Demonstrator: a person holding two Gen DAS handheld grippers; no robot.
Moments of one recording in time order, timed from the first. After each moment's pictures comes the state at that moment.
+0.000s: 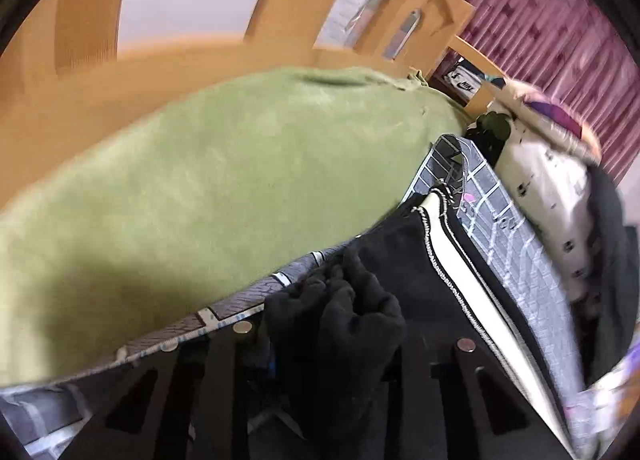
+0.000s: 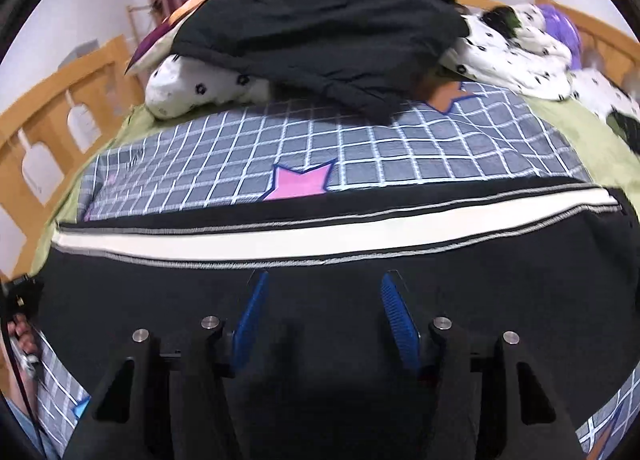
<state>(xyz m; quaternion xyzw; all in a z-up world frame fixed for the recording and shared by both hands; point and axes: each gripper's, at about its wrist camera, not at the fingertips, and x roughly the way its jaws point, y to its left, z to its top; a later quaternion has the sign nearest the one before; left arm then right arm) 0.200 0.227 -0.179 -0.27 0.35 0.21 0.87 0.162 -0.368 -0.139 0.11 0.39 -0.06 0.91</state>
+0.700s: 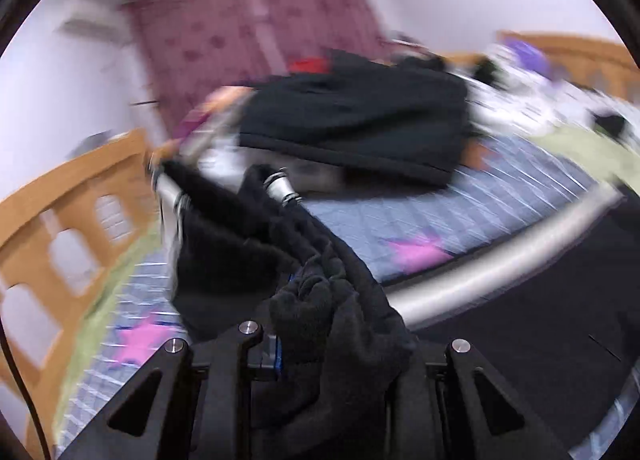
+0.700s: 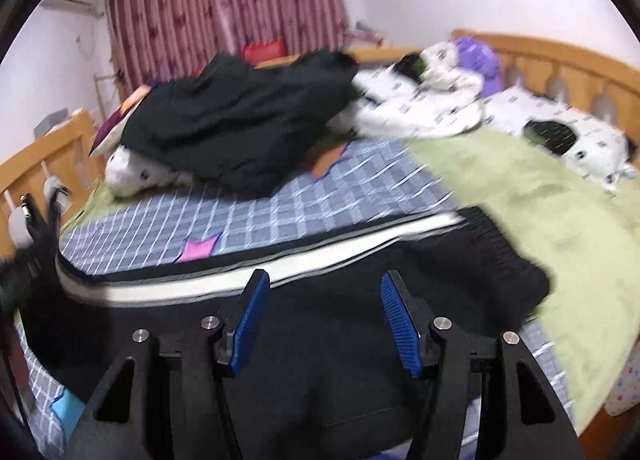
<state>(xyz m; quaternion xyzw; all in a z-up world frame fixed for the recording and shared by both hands) 0.132 -0.229 -0.094 0.19 0.25 -0.07 0.95 0.042 -0.495 -0.090 0.12 0.27 -0.16 0.94</state>
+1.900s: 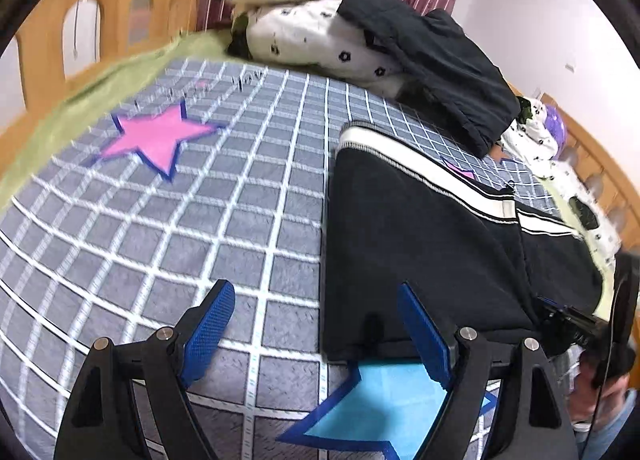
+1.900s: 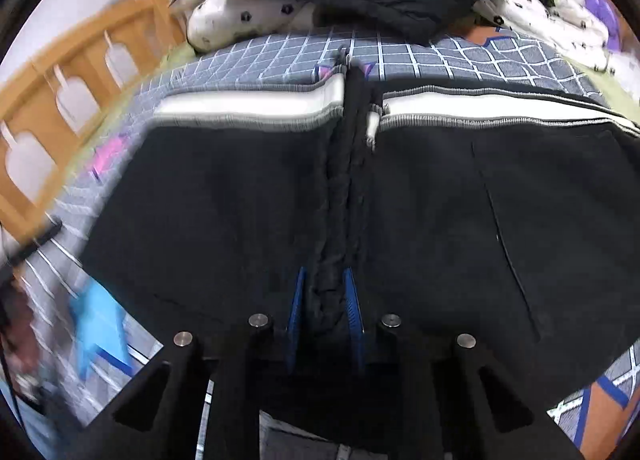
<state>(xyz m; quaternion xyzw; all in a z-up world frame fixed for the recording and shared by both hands) 0.116 0.016 -0.159 -0.09 0.41 -0.11 0.90 0.094 -0.339 -0.197 0.08 0.45 0.03 0.89</state>
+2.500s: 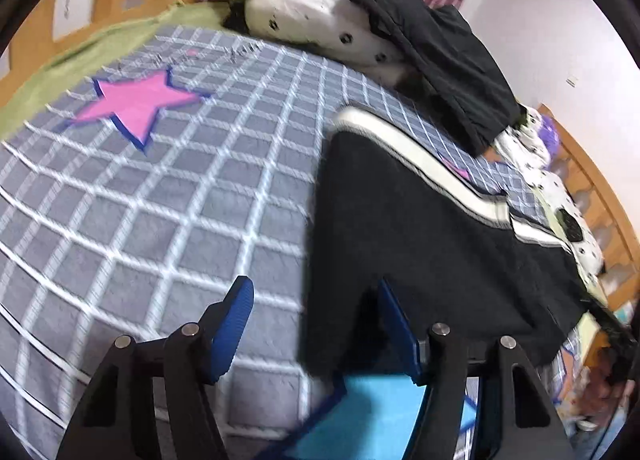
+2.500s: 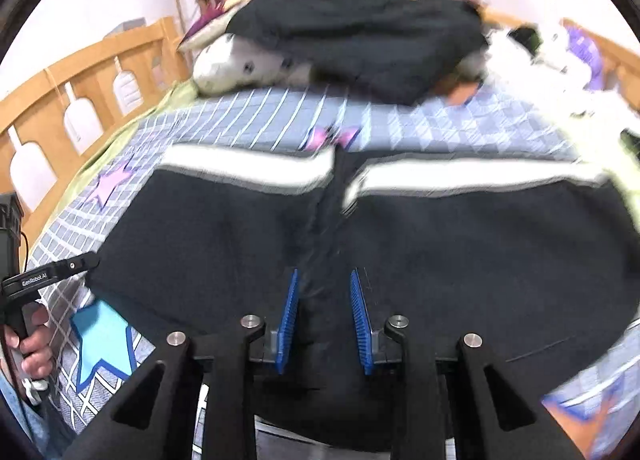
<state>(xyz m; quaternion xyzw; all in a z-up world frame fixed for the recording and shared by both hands) 0.137 0.010 -0.172 -0.13 0.43 -0.12 0.89 0.073 -0.360 -0.138 0.05 0.37 -0.01 0.93</state>
